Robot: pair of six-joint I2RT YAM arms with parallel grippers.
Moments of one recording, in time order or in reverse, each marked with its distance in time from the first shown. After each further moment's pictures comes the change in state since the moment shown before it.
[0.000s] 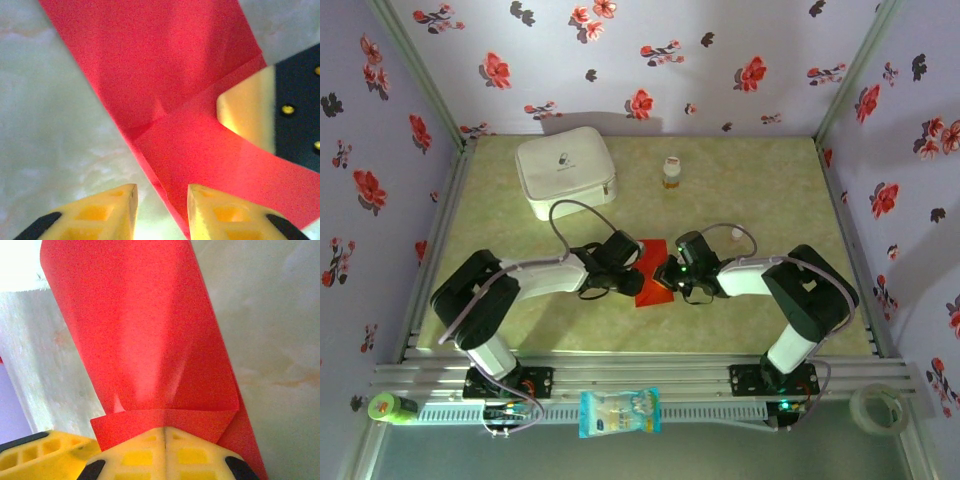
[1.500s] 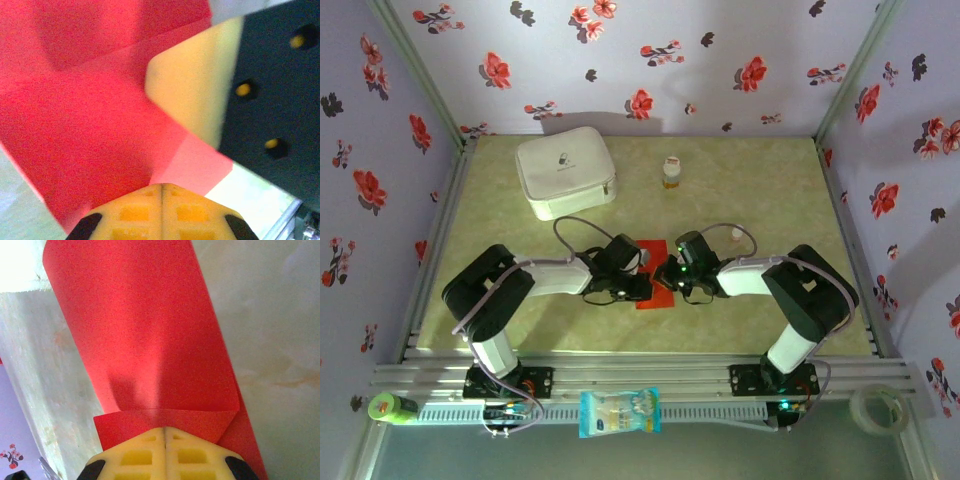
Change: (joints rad) left arm -0.003 0.091 -0.055 0.198 0.315 -0.288; right arm 0.000 -0.001 0.002 -0.006 0.003 0.000
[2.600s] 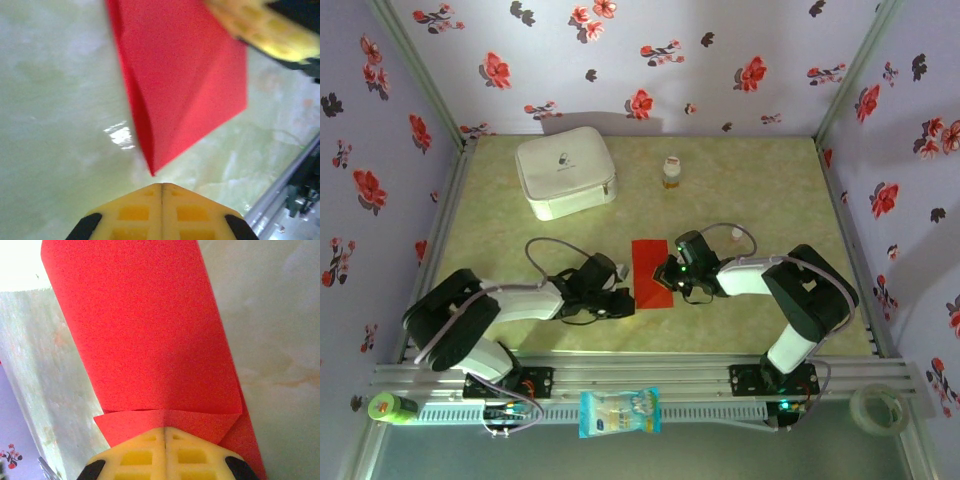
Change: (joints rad) left arm -0.006 -0.269 -0.289 0.133 -0.003 -0.106; right arm 0.000 0.001 0.005 -0.011 0.000 -0.002
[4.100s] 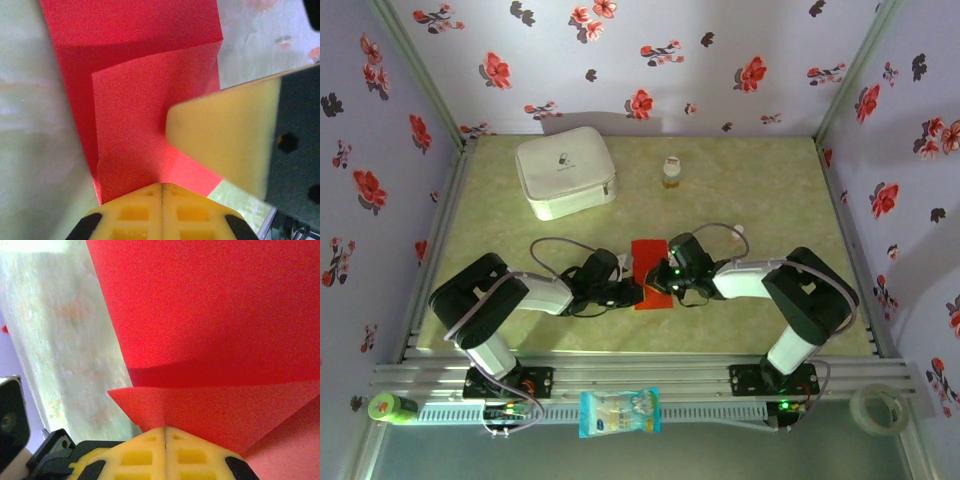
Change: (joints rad) left arm 0.035 0.200 0.002 0.322 0.003 -0.051; right arm 0.066 -0.010 0.013 0.008 -0.045 -0.008
